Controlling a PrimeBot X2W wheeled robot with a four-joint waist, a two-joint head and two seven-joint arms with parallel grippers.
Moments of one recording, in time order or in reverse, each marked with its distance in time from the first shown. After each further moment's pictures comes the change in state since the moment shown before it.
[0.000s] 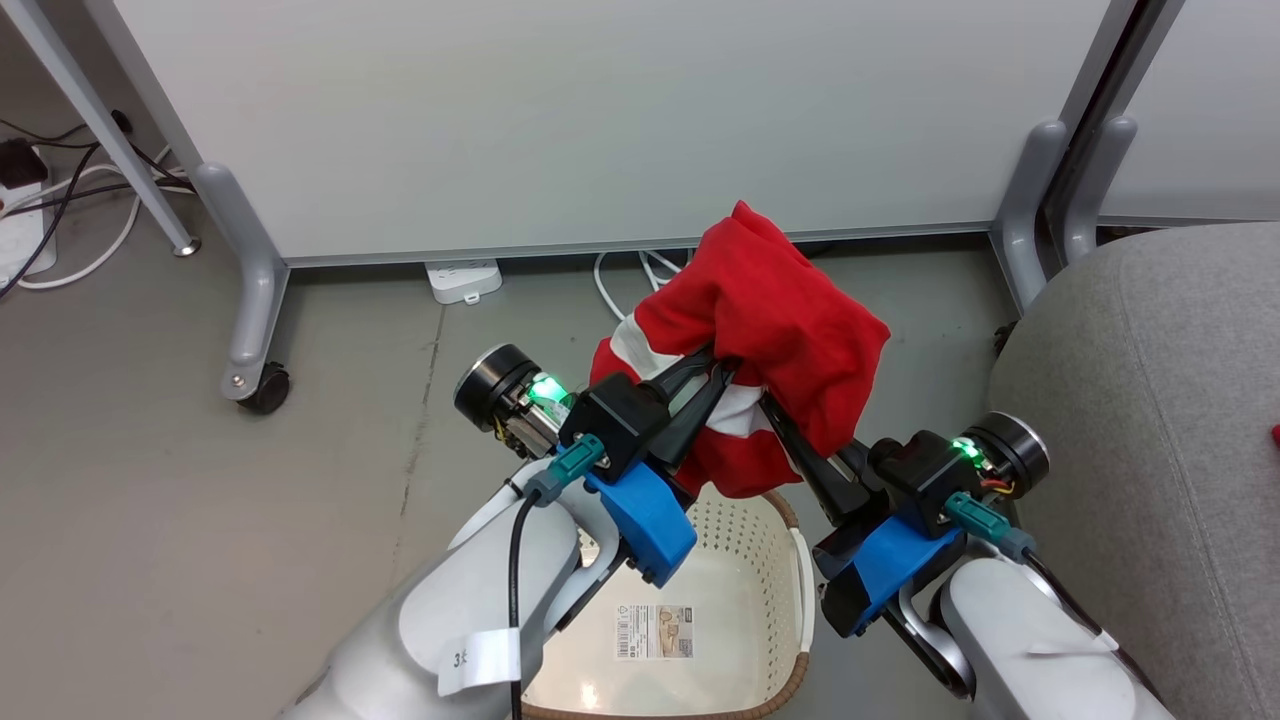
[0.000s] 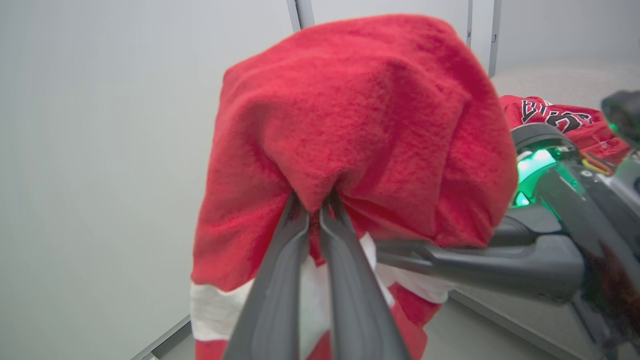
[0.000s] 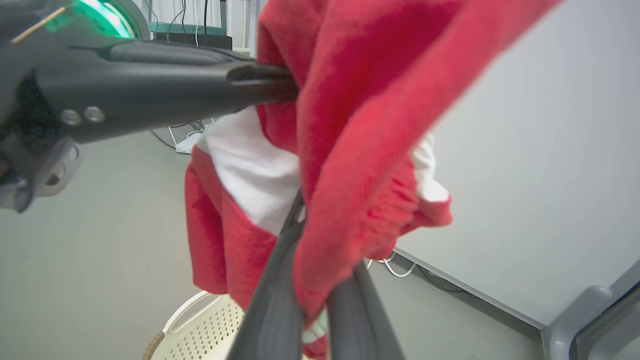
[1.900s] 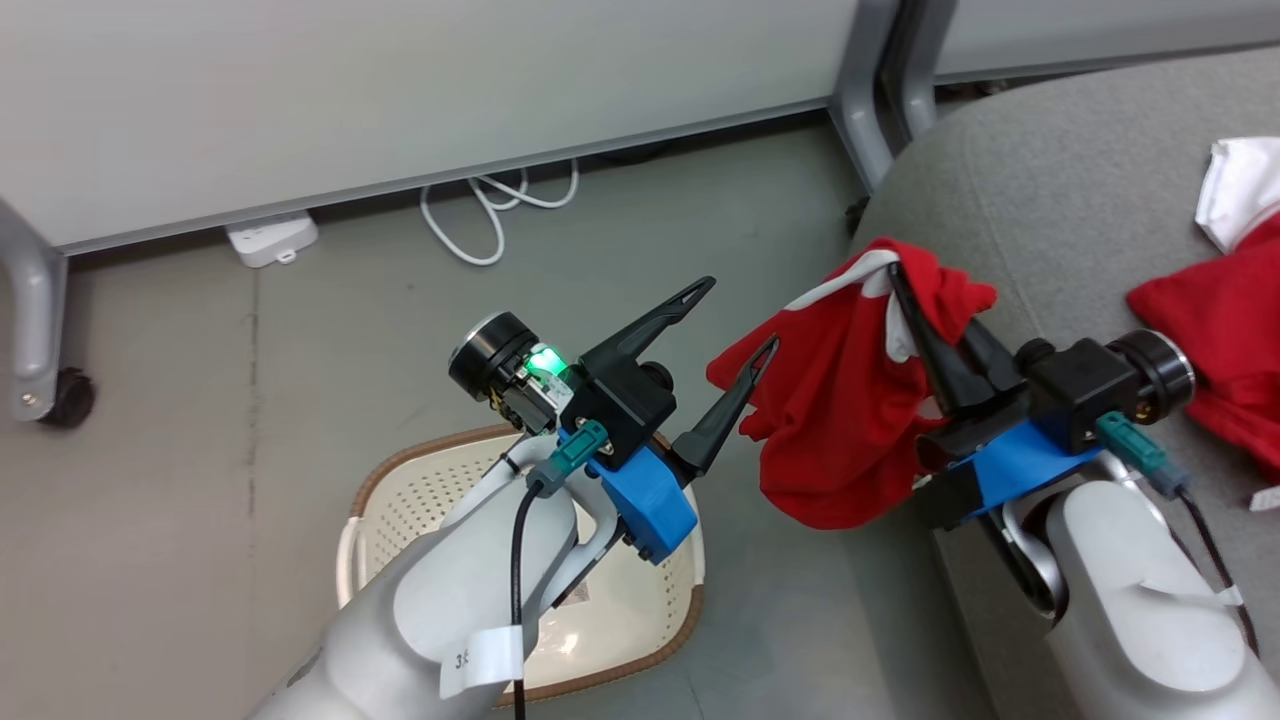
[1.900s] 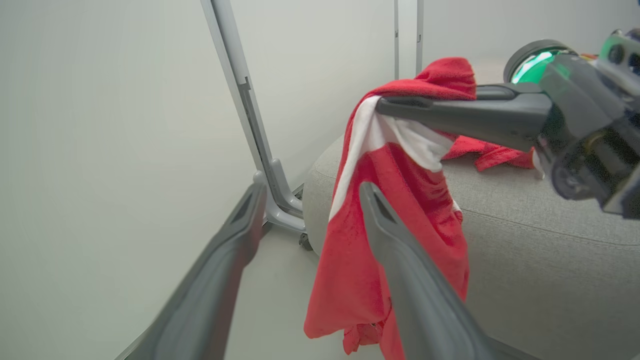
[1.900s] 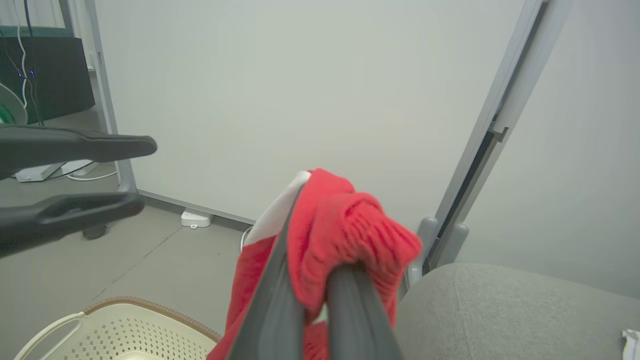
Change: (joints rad) left arm -0.027 0.012 0.015 -0.030 0.055 0.002 -0.001; right arm -0.023 -0.024 -0.225 -0.105 -0.036 0.000 0.000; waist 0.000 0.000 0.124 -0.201
